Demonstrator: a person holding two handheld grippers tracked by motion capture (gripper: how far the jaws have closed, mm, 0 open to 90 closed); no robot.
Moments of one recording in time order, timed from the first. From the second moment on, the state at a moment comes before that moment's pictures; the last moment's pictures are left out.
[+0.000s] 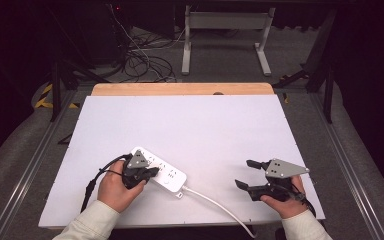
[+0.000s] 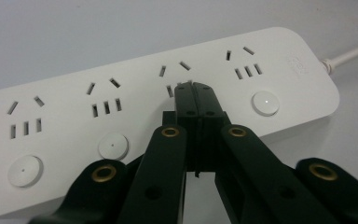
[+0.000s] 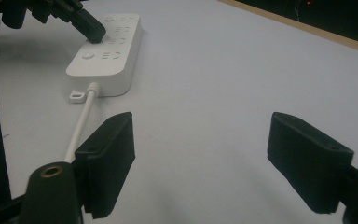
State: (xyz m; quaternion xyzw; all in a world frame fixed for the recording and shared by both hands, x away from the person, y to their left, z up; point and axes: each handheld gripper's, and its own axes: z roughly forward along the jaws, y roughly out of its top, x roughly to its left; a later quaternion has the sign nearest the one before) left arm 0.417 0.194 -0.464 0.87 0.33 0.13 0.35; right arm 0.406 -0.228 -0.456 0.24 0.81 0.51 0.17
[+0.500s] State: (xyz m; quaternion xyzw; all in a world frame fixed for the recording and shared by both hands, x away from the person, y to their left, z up) left arm 0.406 0.202 -0.433 0.83 0.32 0.16 0.42; right arm 0.407 -0.229 -0.457 0.24 0.81 0.50 0.17
